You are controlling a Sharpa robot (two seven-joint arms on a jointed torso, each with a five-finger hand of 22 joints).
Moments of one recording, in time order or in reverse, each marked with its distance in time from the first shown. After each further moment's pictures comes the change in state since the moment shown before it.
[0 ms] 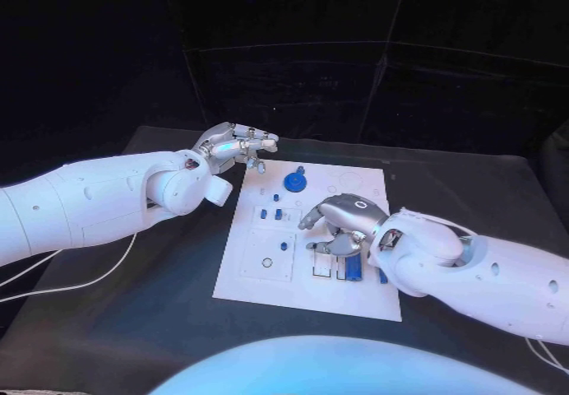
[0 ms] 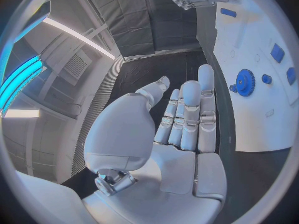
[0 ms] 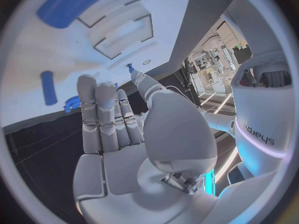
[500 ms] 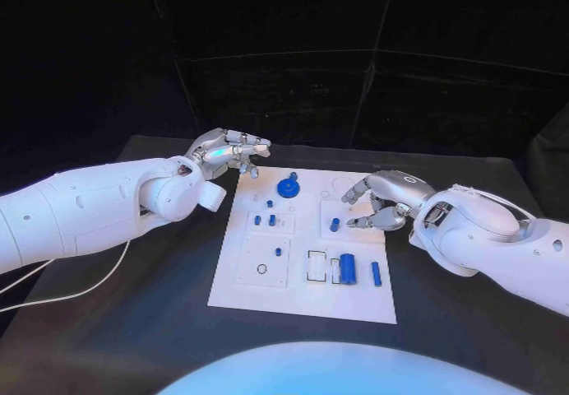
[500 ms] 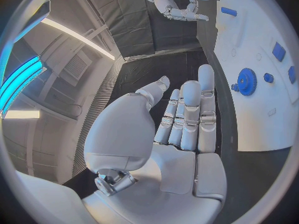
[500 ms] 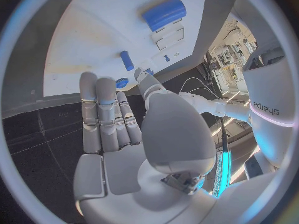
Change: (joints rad) left arm 0.000 0.002 0.000 -0.013 0.000 0.001 -0.001; left_hand 0.000 0.000 0.000 0.000 0.000 0.000 0.000 0.000 0.000 -0.007 0.000 0.000 0.000 -0.004 0.004 0.000 -0.004 0.000 0.000 0.000 0.000 -0.002; right arm 0.074 -0.148 0.016 -0.005 0.088 0.041 -0.077; right_hand 0.024 0.005 -0.153 0.037 0.007 -0.041 -0.008 -0.004 -0.004 -0.069 -0.004 -0.001 -0.006 -0.019 0.000 -0.070 -0.092 0.000 -0.031 -0.002 -0.059 -0.091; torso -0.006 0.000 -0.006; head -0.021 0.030
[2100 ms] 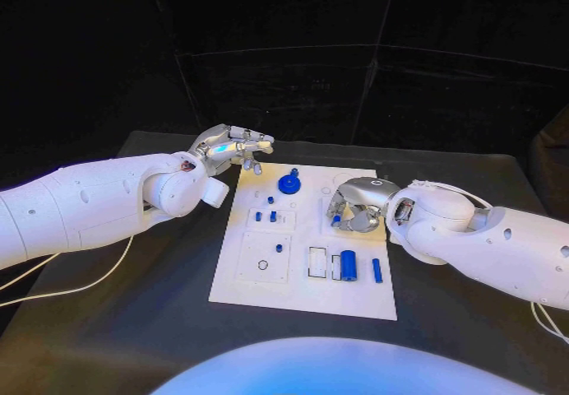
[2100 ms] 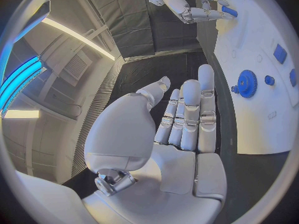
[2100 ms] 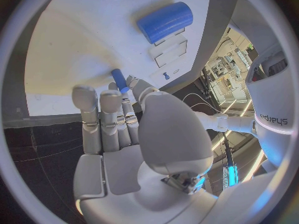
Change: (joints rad) left arm 0.000 0.007 0.000 -0.003 0.000 0.004 -0.001; left_hand 0.005 0.005 0.003 -0.003 0.000 0.000 0.000 0.003 0.000 0.000 0.000 0.004 -0.002 -0.004 -0.004 0.000 -0.005 0.000 0.000 0.000 -0.008 -0.005; right arm -0.002 0.153 -0.004 -0.108 -0.061 0.185 -0.016; right_hand 0.068 0.060 0.177 -0.002 -0.011 0.102 -0.012 0.007 0.003 0.183 -0.022 -0.011 -0.001 0.050 -0.025 0.140 0.129 -0.016 0.107 -0.022 0.129 0.213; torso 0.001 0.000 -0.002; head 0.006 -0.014
